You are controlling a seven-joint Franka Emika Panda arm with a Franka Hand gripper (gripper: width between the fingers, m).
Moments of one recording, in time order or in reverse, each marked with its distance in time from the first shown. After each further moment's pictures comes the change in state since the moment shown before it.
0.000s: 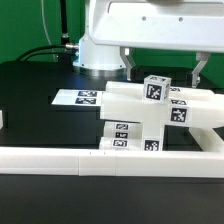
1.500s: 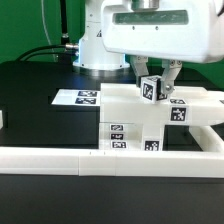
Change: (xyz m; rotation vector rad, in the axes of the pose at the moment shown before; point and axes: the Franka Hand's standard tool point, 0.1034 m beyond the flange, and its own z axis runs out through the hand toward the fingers) arm 0.004 0.009 0.006 0.074 0.022 0.655
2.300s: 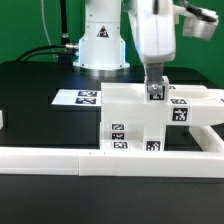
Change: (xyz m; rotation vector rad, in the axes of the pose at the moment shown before) arm -0.001 0.001 0.000 0.047 -0.064 0.649
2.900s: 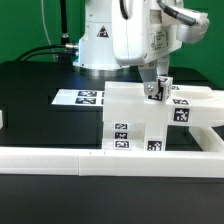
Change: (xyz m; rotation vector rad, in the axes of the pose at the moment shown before) arm -0.004 0.001 0.002 -0.001 -0.003 0.213
